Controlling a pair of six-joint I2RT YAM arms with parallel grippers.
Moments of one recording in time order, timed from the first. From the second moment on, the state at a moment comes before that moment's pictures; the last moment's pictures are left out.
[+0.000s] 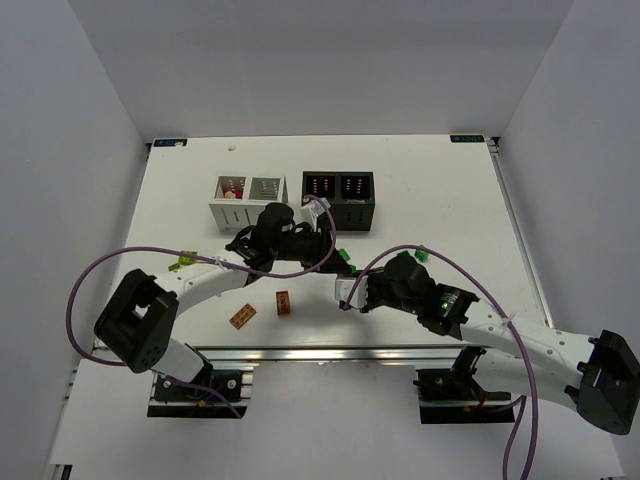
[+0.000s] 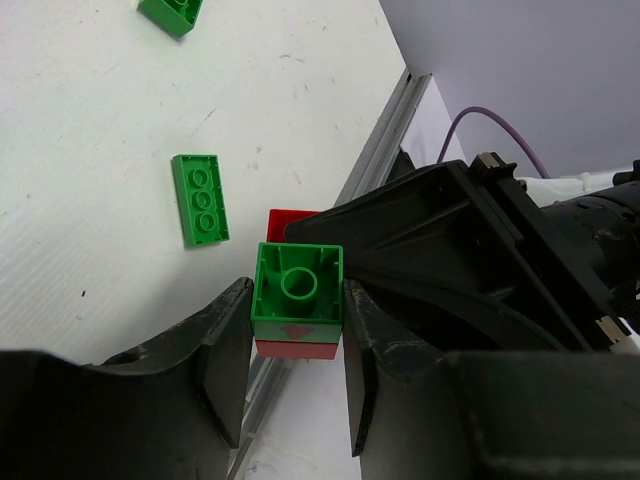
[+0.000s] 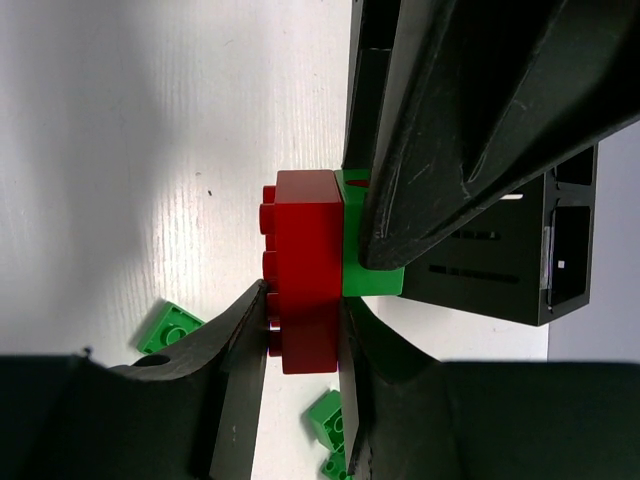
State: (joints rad) left arm -0.66 1.48 0.84 0.19 0.69 -0.64; right arm 0.98 0.97 0.56 -0.11 -0.04 -0.89
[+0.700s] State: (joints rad) left arm -0.38 1.43 0.83 0.31 0.70 -0.68; right arm 0.98 0.88 0.54 -0.18 -0.19 -0.90
